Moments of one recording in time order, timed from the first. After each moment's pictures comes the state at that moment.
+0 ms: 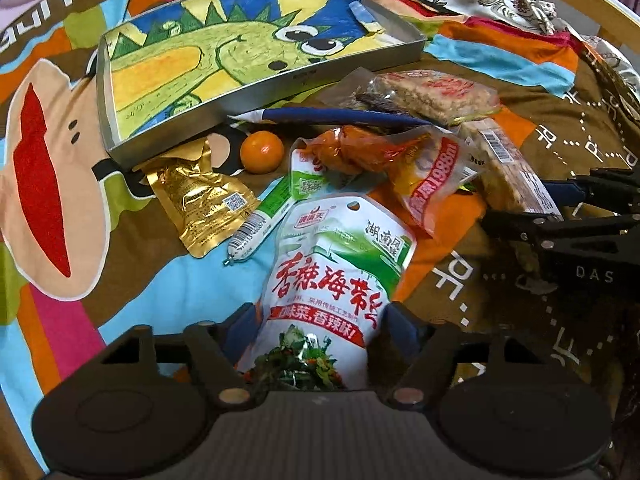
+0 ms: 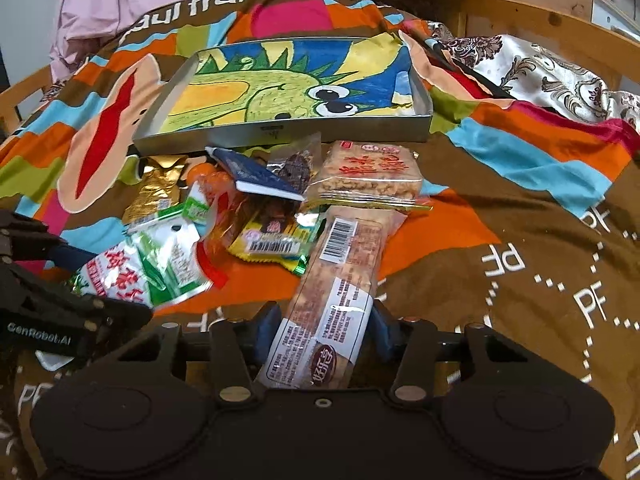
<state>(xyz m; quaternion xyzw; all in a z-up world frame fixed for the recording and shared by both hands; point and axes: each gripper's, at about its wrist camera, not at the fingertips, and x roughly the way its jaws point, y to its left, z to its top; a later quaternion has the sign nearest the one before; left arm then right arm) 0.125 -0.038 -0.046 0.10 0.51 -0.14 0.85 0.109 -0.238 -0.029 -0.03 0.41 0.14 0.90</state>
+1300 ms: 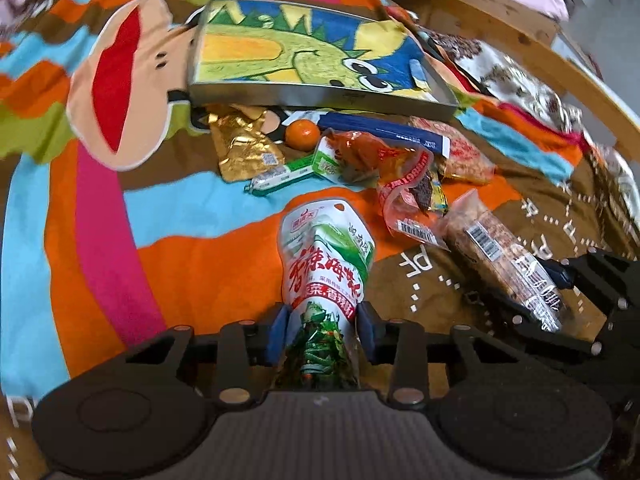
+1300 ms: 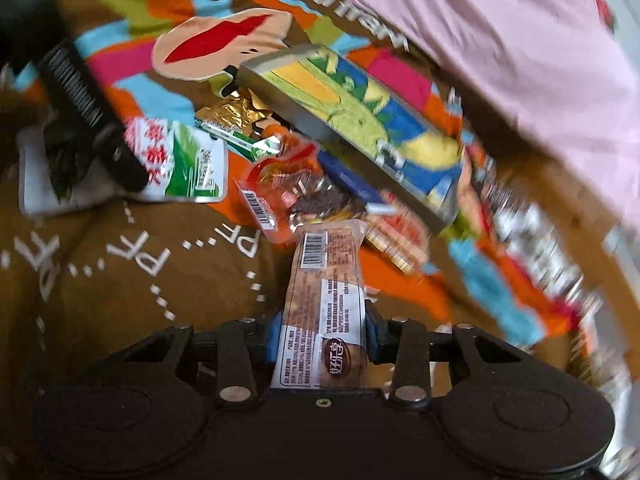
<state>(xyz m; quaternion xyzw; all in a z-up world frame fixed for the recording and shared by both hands) 0.054 -0.015 -0.038 -0.09 0.47 -0.06 0.88 0.025 -0.201 -0.044 -0.39 0.24 0.17 0.87</state>
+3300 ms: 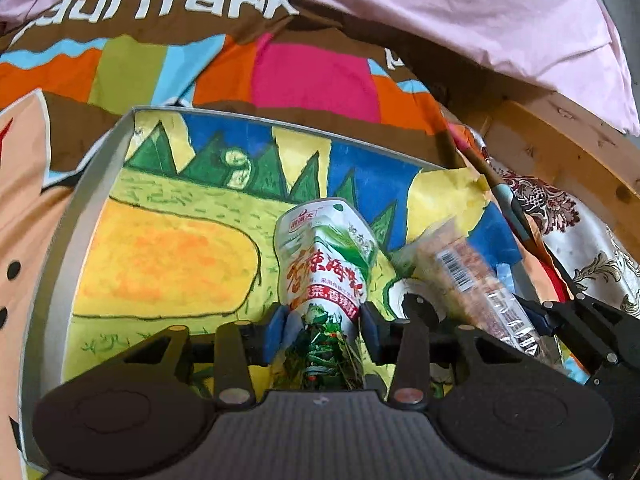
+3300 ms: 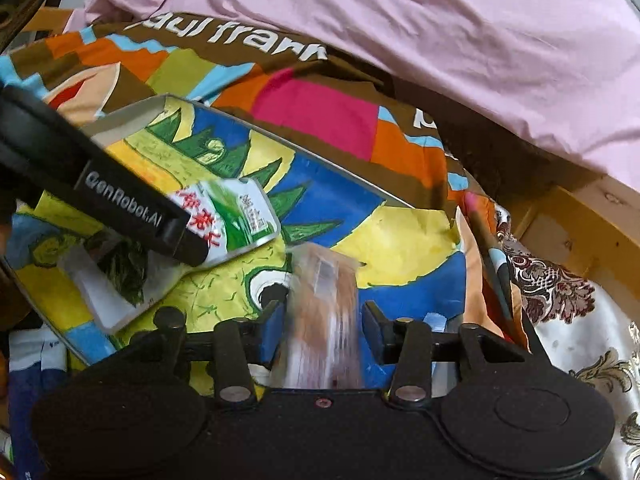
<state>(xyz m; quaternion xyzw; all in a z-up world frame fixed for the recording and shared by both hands) 0.348 -0.018 -0.051 -0.13 0.35 -0.03 0.93 0.351 -0.170 -0.047 -0.23 0.22 0.18 0.93</state>
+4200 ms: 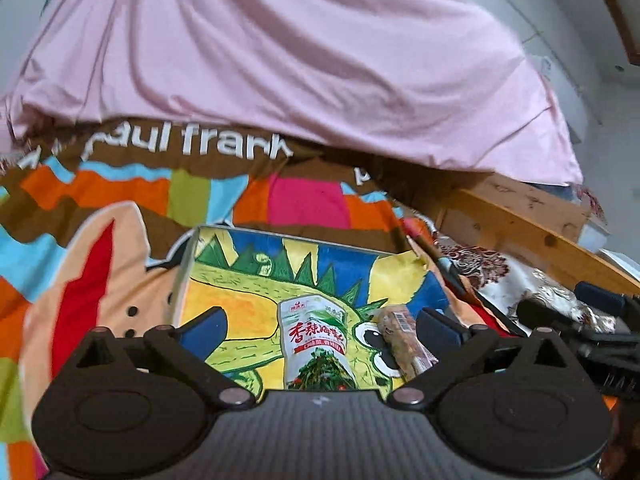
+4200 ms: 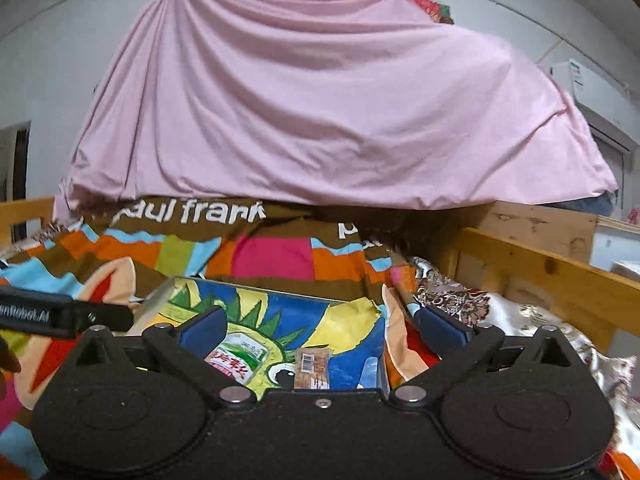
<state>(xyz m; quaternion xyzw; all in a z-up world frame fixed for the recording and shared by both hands) 0.197 -0.009 0.034 -0.10 0.20 -0.02 0.98 0.193 -0.249 0.065 -0.04 0.10 0.15 0.98</state>
